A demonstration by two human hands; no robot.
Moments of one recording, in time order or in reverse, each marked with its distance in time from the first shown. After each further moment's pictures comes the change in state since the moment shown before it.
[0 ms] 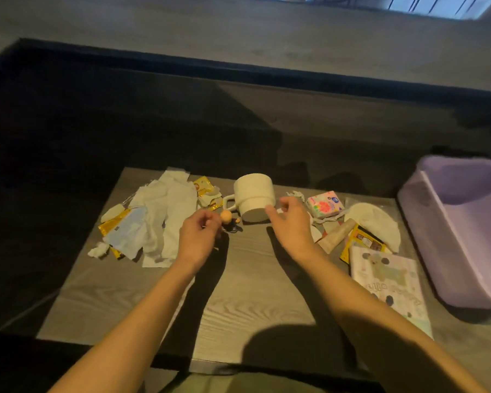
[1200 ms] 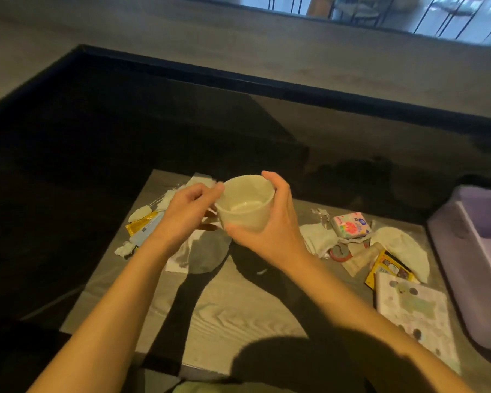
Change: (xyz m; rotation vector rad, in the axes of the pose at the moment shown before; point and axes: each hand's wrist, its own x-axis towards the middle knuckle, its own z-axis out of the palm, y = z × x) left_hand 0.008 0.060 -0.076 -0.040 -0.095 0.070; right_hand -0.042 -0.086 0.016 0.157 -0.191 -0.455
